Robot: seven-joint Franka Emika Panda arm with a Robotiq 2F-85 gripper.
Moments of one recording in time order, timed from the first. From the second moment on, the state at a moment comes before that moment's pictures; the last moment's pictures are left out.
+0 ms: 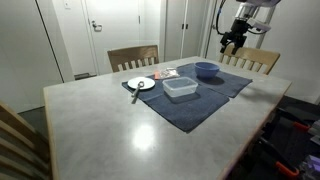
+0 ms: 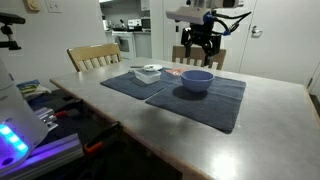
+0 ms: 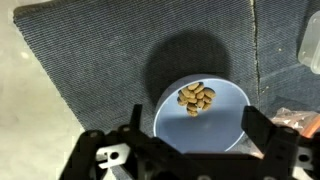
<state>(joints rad) -0.22 0.19 -0.27 -2.25 0.34 2.50 -0.49</state>
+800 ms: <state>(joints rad) -0.30 0.46 -0.17 -2.06 0.28 2.54 -0.41</state>
